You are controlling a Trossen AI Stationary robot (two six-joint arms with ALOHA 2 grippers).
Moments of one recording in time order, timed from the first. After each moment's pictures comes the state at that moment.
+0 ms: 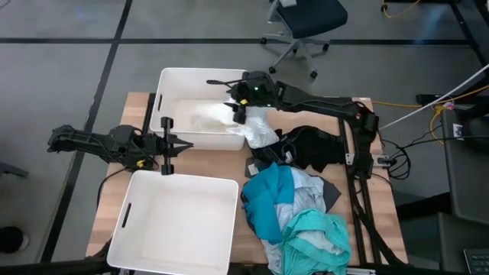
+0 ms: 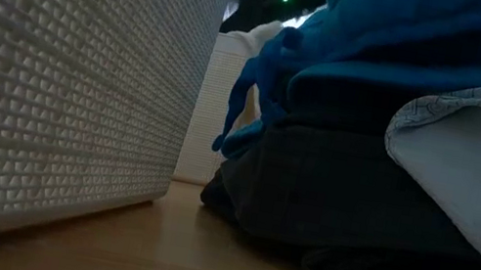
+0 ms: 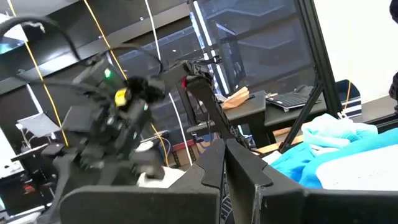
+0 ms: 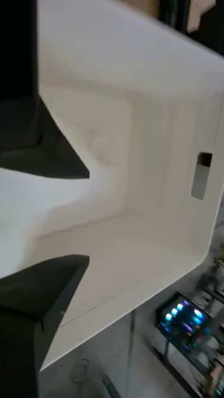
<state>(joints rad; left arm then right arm) -0.14 0.45 0.39 0.27 -0.17 0.41 -0.33 1.90 1.76 -0.31 -0.03 -0.34</state>
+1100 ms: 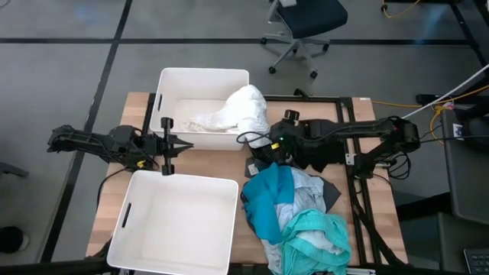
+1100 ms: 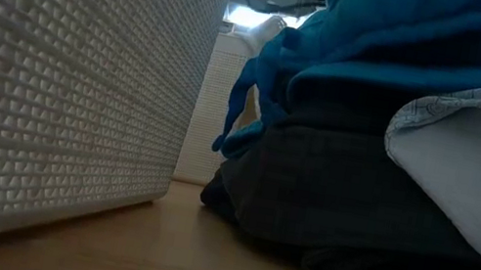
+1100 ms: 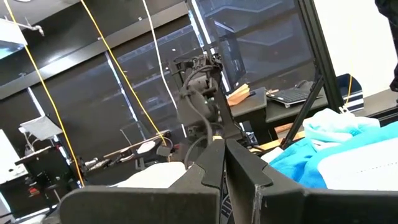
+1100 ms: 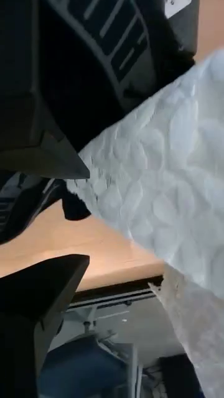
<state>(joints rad) -0.14 0.45 0.39 0.26 -0.17 0.43 -0.12 1.51 1.14 -0.68 0.44 -0.13</state>
